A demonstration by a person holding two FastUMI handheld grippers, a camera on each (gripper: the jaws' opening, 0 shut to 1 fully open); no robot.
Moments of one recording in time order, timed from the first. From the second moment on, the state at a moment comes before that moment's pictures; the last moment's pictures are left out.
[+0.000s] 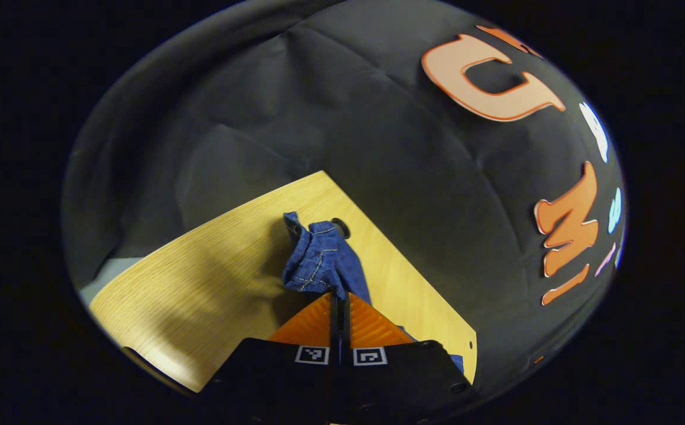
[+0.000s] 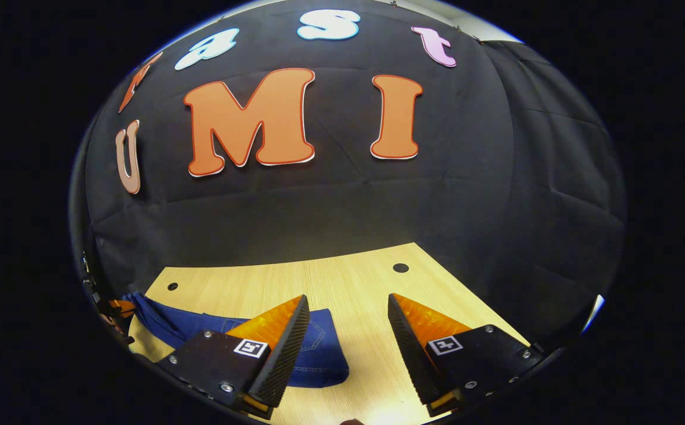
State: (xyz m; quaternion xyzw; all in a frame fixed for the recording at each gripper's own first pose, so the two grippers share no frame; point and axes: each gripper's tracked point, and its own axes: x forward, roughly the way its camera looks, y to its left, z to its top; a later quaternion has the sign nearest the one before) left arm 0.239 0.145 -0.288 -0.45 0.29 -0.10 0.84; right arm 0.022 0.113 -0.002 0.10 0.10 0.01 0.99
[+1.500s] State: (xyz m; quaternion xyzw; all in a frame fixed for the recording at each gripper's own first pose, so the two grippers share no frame) left arm 0.037 -0.305 -0.124 -0.06 0.29 -0.45 0.85; right arm 0.035 -0.017 -0.041 0.18 0.10 0.02 0.98
